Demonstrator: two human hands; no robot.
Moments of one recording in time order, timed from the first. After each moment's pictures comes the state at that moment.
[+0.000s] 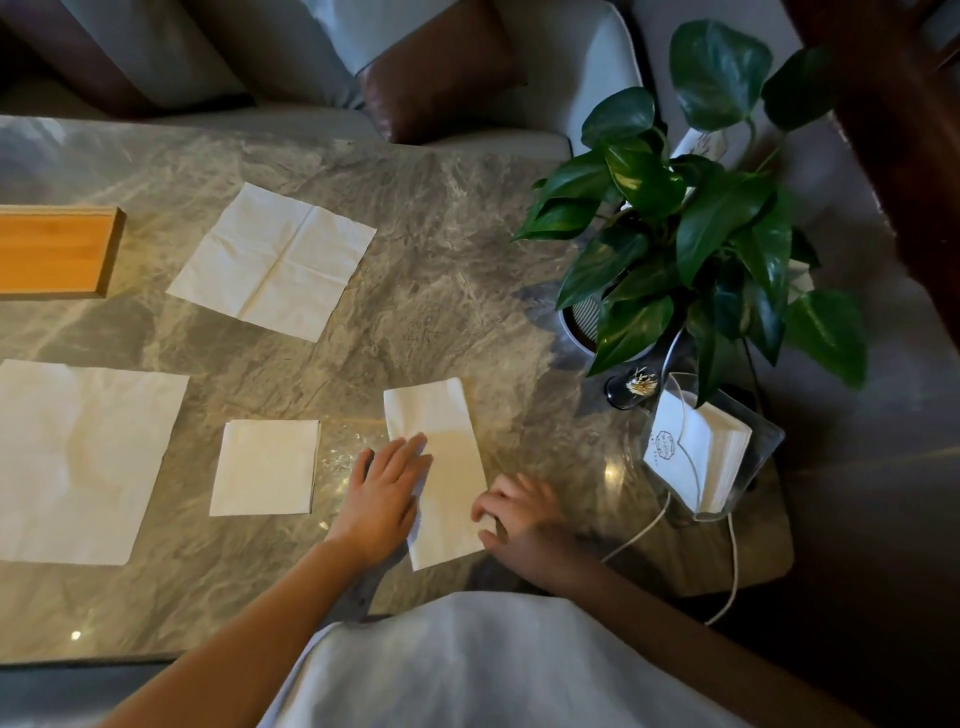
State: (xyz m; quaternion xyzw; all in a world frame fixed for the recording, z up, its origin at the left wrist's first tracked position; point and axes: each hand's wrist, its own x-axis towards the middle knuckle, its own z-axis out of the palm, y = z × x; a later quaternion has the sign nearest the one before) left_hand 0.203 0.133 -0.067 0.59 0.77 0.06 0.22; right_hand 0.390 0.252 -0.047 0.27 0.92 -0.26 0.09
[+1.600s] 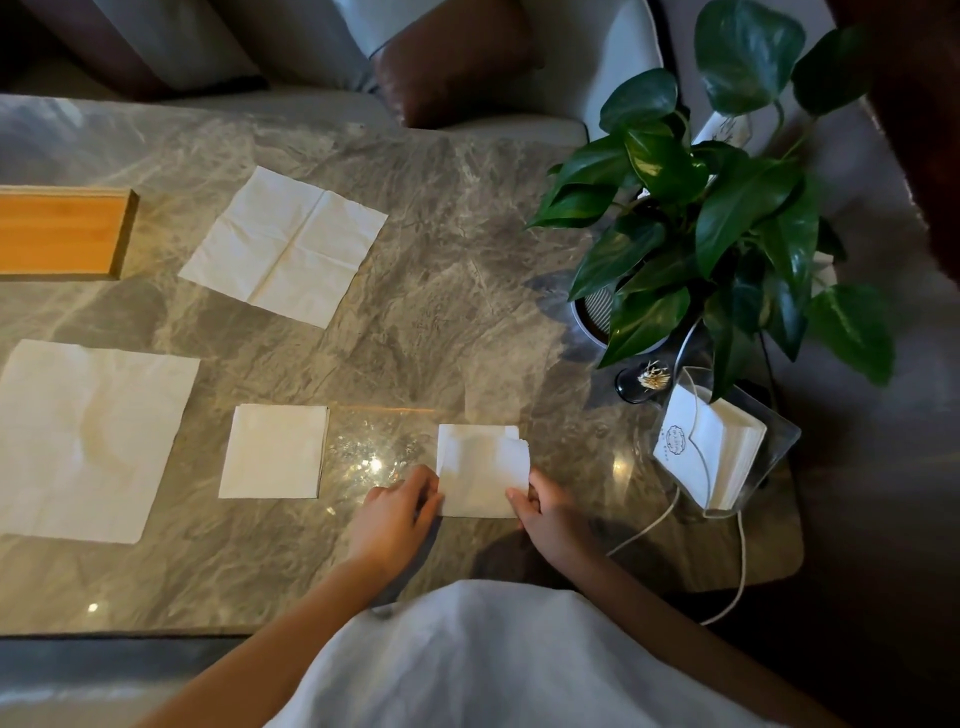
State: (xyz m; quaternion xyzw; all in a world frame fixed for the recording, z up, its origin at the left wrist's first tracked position) left_hand 0.233 0.120 -0.067 0.43 0.82 0.21 0.31; right_hand 0.403 0.256 -0.066 0.49 0.75 -0.44 0.04
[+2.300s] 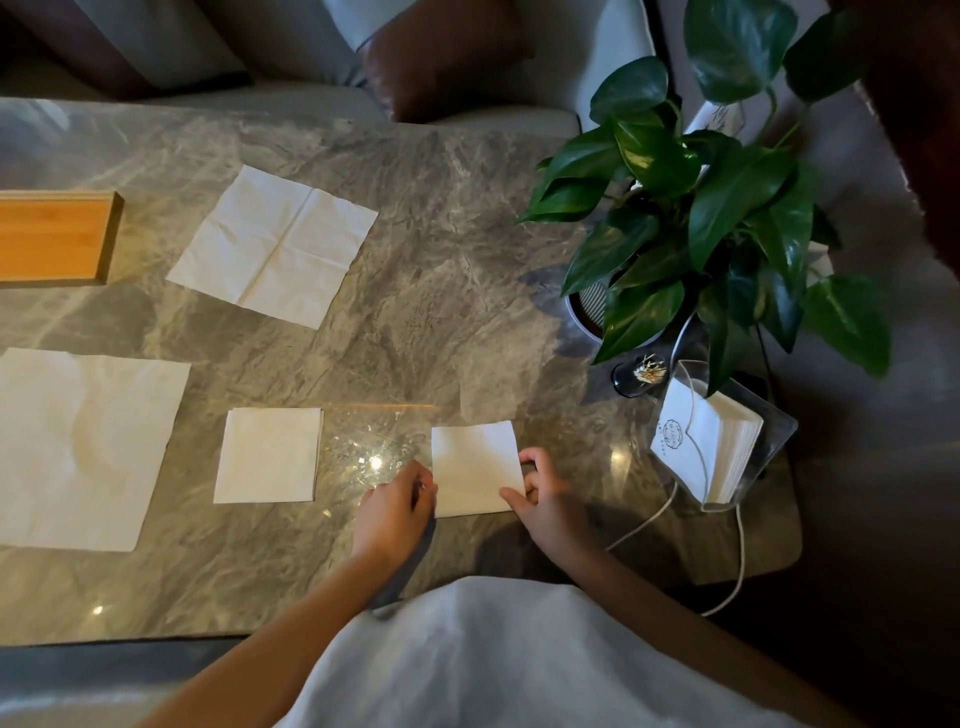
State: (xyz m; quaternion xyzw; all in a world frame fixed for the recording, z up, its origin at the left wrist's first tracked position) left_hand 0.236 0.132 -0.073 0.34 0.85 0.23 0.34; right_hand 0.399 0.258 -0.061 0.47 0.77 -0.43 -0.01
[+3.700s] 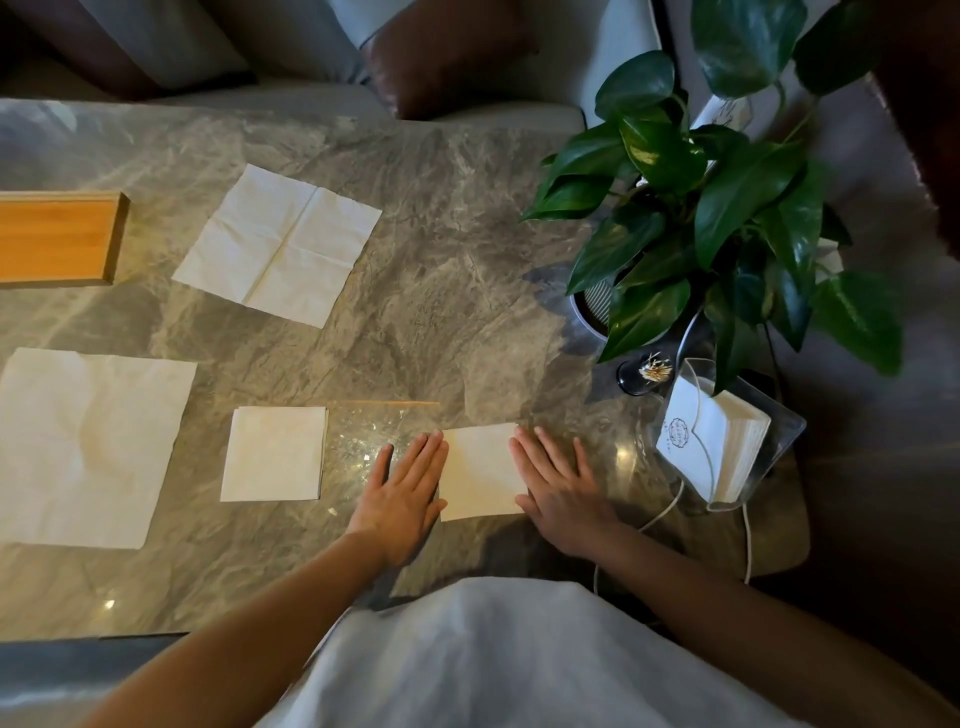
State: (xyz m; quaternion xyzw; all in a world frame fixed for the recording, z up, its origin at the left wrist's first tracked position) left_hand 0.221 0.130 -0.090 0.61 0.77 -0.09 0.18; right_hand 0.416 0.284 -0.082 0.25 0.95 -0.09 0.16
